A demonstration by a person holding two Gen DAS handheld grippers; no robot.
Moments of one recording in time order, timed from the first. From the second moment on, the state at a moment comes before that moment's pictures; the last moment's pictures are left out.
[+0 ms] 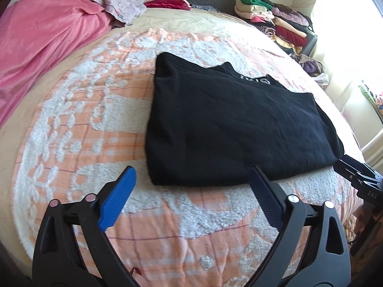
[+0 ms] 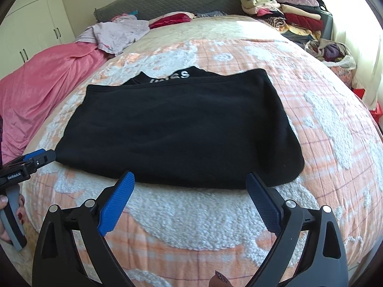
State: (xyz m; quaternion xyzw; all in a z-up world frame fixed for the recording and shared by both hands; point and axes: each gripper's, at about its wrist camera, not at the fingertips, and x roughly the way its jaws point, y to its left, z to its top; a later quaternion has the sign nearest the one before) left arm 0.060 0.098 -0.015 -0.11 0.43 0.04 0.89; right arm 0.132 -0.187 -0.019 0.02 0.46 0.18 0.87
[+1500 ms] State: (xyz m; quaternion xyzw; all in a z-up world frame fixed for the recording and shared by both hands) left arm 0.092 0.164 0.003 -0.12 0.41 0.11 0.90; right arm 0.133 -0.038 -0.001 -0.08 0.42 0.31 0.85
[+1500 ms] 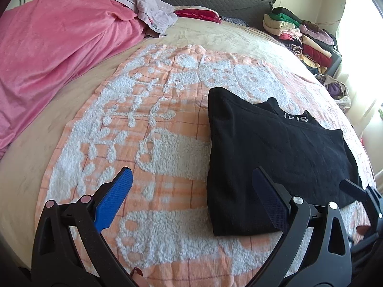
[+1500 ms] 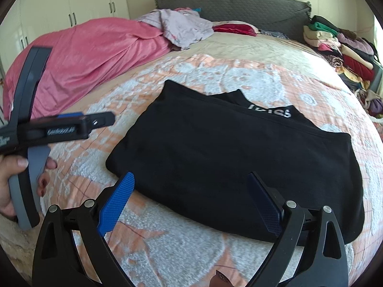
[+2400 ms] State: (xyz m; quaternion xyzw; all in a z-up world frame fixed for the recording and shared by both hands) left arm 0.140 0.173 -0.013 -0.11 0.43 0.11 0.89; right arm 0.120 0.028 -0.064 -0.24 0.39 0.31 0.83
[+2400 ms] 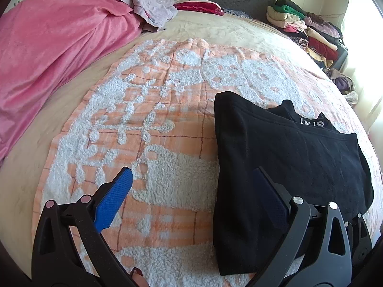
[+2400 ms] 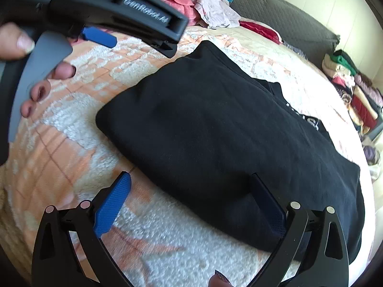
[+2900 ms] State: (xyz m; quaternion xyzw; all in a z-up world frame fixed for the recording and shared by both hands) left arm 0.168 0.179 -0.033 -0.15 0.46 0.09 0.87; right arm 0.133 0.043 -0.061 -0.27 0.31 0.29 0.86
